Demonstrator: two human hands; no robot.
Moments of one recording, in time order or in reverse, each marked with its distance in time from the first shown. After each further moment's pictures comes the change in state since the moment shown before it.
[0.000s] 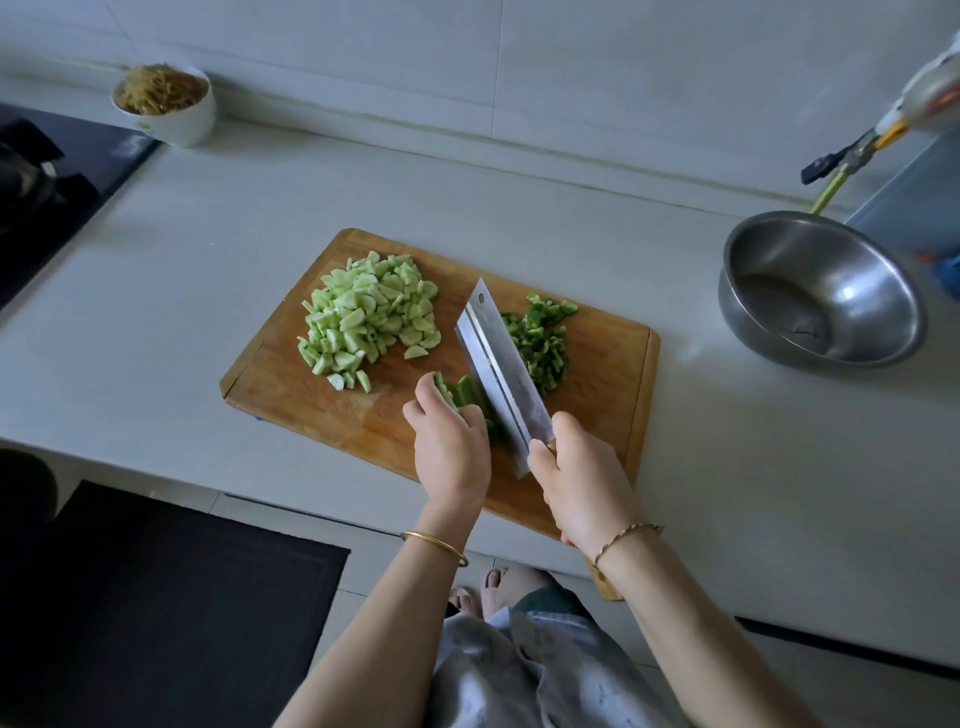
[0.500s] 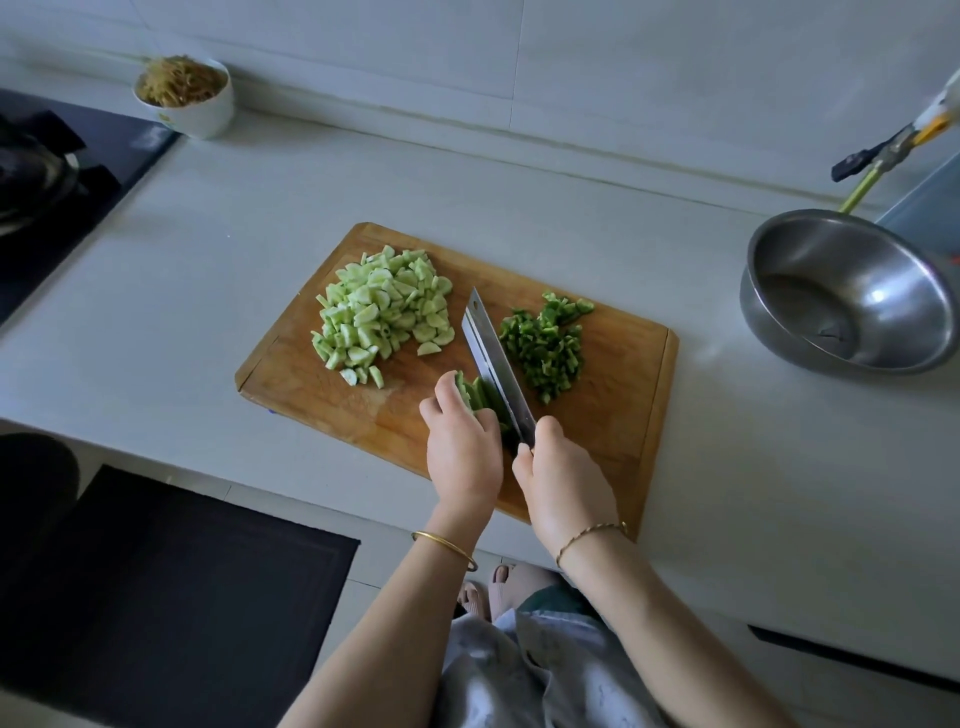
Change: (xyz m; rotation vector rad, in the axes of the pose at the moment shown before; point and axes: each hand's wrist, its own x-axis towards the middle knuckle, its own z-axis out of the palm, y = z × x) left_hand 0.001 -0.004 0.001 0.047 -0.023 0.047; right_hand 0.014 -0.011 0.027 -0.238 -0.007 0.009
